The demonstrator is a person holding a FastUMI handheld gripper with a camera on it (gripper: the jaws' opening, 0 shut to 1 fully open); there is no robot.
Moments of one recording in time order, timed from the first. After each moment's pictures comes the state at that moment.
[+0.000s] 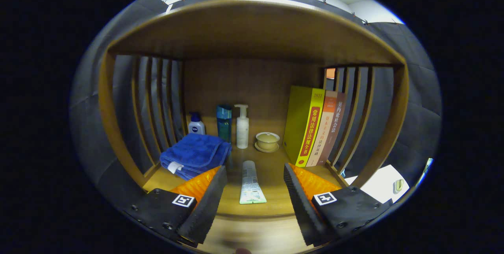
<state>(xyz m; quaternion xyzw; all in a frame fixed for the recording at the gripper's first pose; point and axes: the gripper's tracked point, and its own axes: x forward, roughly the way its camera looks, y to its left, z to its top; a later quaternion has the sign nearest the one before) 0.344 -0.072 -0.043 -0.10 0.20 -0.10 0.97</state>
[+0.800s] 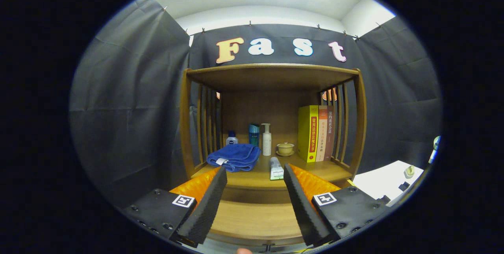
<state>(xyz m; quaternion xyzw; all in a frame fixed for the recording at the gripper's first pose) 0.181 -0.006 -0.094 -0.06 0.08 -0.03 0.99</state>
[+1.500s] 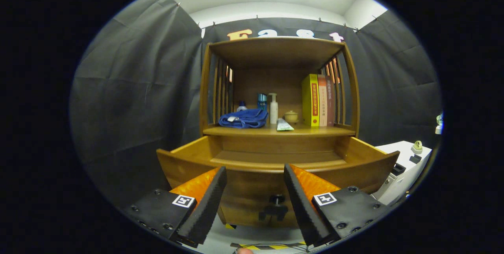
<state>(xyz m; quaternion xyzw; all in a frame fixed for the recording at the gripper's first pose) 0.061 -0.018 -0.224 -0.08 0.12 -0.01 0.99</state>
